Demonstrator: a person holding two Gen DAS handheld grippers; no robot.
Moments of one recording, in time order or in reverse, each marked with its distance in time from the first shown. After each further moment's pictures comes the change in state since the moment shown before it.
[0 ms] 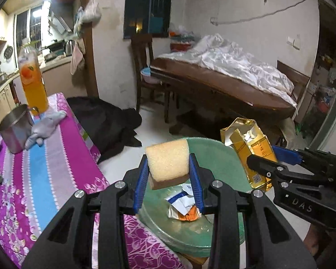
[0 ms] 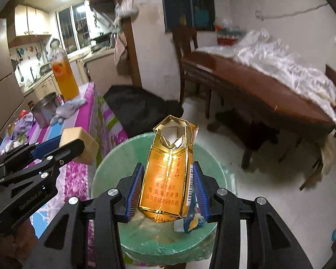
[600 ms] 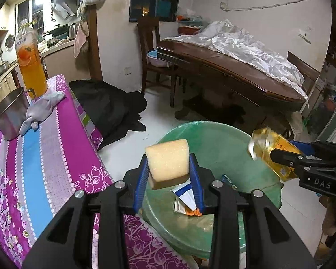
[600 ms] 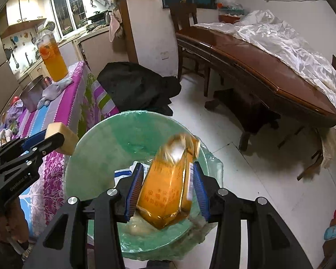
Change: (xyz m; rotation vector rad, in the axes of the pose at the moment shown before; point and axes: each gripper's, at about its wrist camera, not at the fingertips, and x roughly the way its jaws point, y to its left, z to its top) left arm 0.034 0.013 -0.008 -0.030 0.096 0.035; right arm 0.038 -0.022 -0.005 -0.013 0.149 -0.004
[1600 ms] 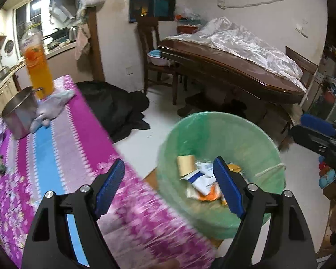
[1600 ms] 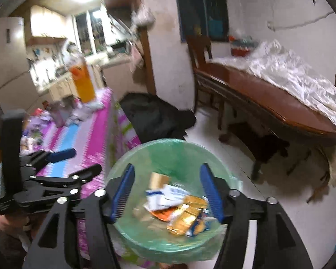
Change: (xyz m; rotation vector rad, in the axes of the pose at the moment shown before) left arm -0.029 0.024 -0.018 0.025 0.008 0.025; right arm -0.075 0.059 -0.025 -0.052 -0.268 0.103
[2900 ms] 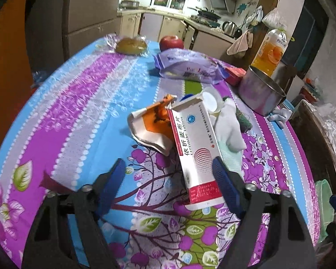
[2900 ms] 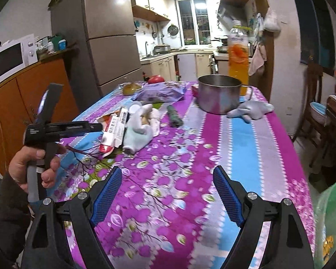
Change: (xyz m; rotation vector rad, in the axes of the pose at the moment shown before) left arm -0.161 0.414 -0.162 -0.696 -0.020 0.383; right arm 0.061 0.385 -0.033 -0.353 0.053 0.519
